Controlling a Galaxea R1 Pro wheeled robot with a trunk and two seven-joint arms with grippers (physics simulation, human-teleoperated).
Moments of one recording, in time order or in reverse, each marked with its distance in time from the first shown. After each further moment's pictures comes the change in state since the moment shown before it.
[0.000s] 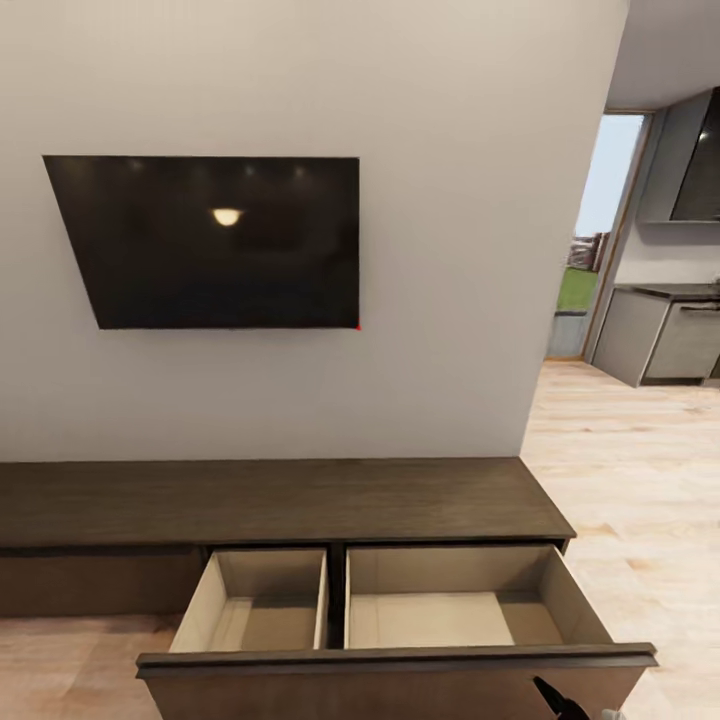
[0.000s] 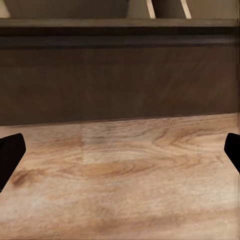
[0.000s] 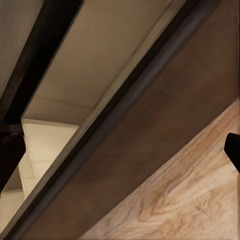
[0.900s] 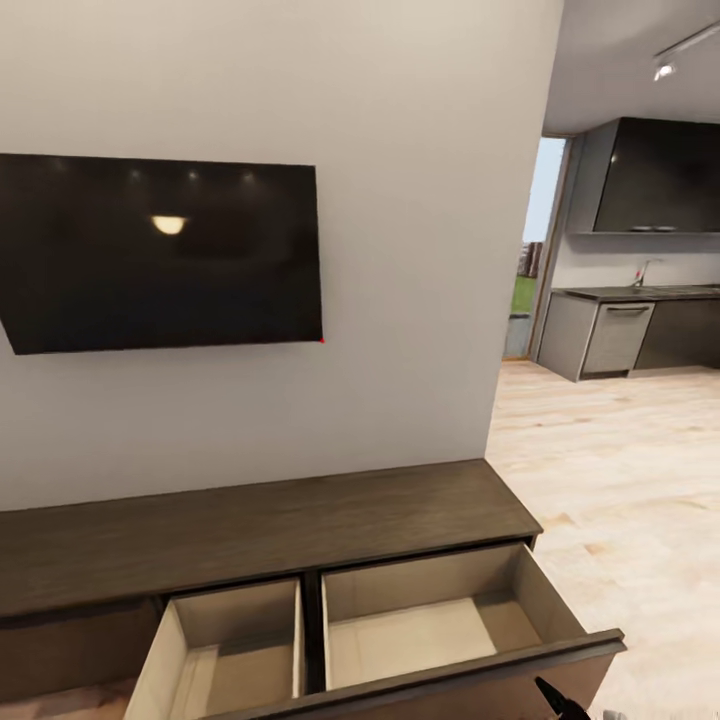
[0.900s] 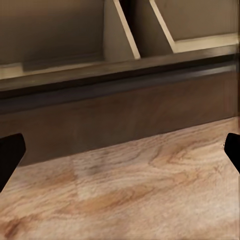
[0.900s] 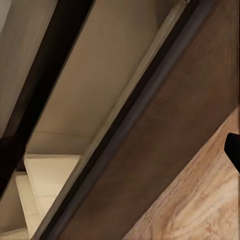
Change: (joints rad) left arm 0.002 0.000 -0.002 0.018 -0.003 -0.005 -0.003; right arm 0.001 0.000 -0.004 0.000 -0.005 -0.001 -0.002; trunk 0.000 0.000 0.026
